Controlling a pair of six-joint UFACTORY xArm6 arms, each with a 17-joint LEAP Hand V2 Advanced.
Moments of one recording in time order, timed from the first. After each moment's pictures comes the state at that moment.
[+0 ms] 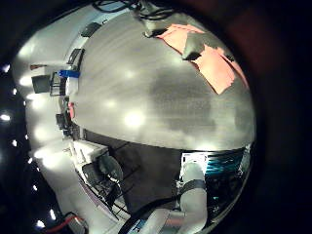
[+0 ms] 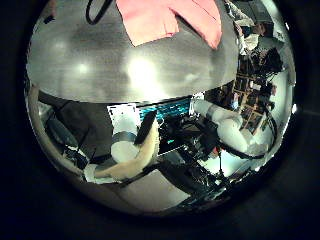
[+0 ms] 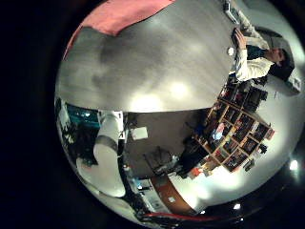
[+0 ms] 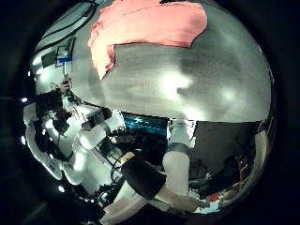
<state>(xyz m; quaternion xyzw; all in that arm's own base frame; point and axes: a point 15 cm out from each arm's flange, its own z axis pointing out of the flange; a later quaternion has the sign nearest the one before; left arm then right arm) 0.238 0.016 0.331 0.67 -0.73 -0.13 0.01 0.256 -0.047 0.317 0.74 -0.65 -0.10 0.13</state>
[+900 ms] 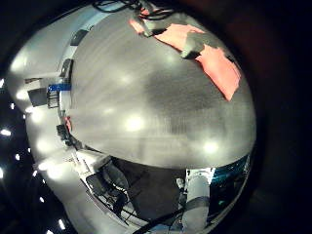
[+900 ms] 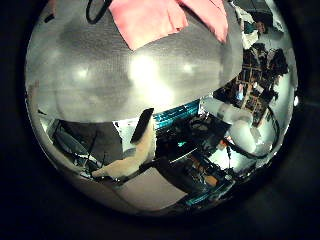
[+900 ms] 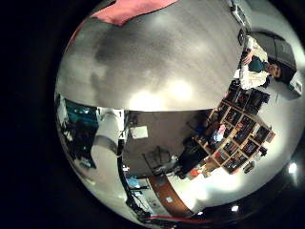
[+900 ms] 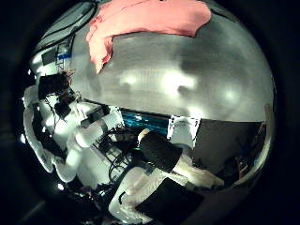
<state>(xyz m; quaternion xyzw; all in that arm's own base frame) 0.324 0.008 0.256 0.61 -0.78 -0.11 -0.01 0.279 -0.037 0.289 0.75 -0.64 -0.10 0.12</state>
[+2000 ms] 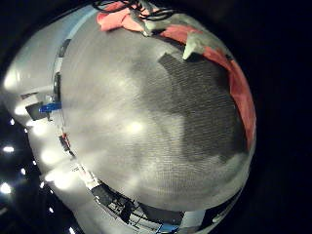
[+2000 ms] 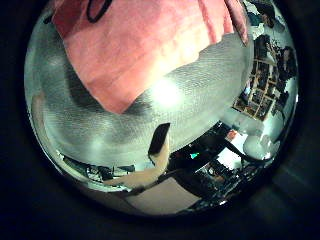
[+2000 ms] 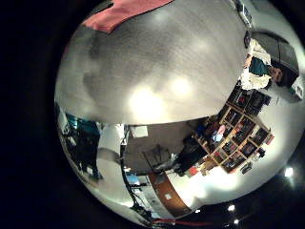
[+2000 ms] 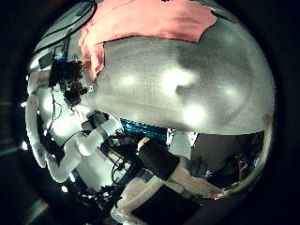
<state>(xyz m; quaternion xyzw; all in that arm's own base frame) 0.371 -0.027 0.167 0.58 -0.80 -0.18 0.00 0.300 -0.039 0.270 0.74 -0.64 -0.12 0.14</state>
